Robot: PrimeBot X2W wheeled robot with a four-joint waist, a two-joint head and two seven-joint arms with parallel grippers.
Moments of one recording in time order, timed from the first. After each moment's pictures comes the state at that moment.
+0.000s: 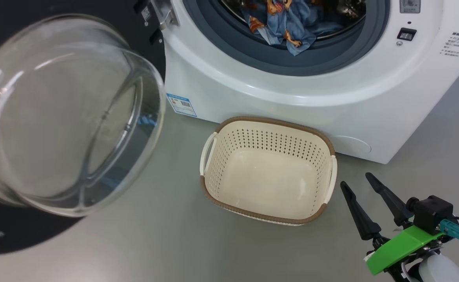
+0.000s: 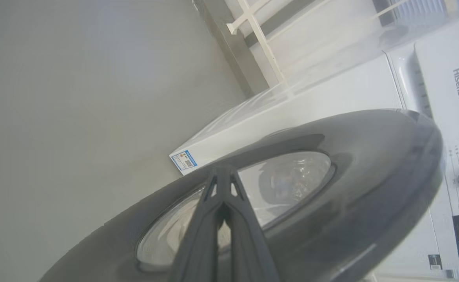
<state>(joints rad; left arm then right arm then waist) -0.59 0.78 0.15 0.61 -1.63 -0.13 0.77 -0.18 -0.34 0.28 0.25 0.48 0.13 -0.26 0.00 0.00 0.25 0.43</state>
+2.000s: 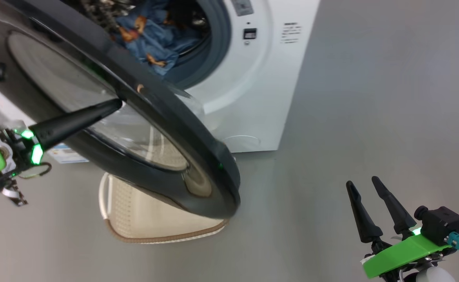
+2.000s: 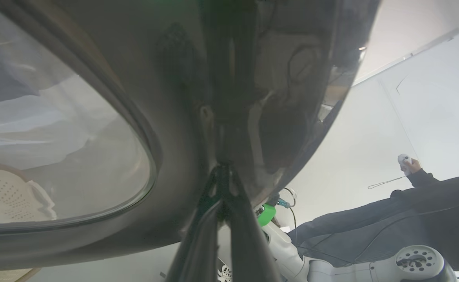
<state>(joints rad) -0.61 0.29 0.08 -0.03 -1.55 -0.13 1.15 -0.10 -0.21 0.14 0.18 0.47 0.13 -0.26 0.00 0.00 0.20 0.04</state>
